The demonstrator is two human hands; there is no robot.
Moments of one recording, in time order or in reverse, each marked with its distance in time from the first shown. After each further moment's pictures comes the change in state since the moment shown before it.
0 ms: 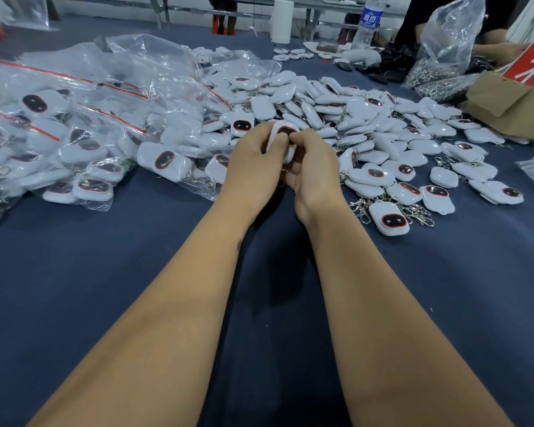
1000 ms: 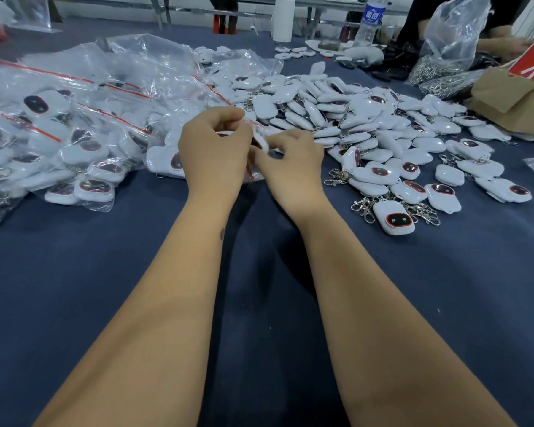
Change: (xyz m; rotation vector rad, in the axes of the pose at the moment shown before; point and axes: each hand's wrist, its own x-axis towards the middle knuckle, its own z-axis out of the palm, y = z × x) left_hand 0.009 0.009 -0.032 0.211 0.410 0.051; right_hand 0.001 0.017 0.010 -0.938 0.007 -0.314
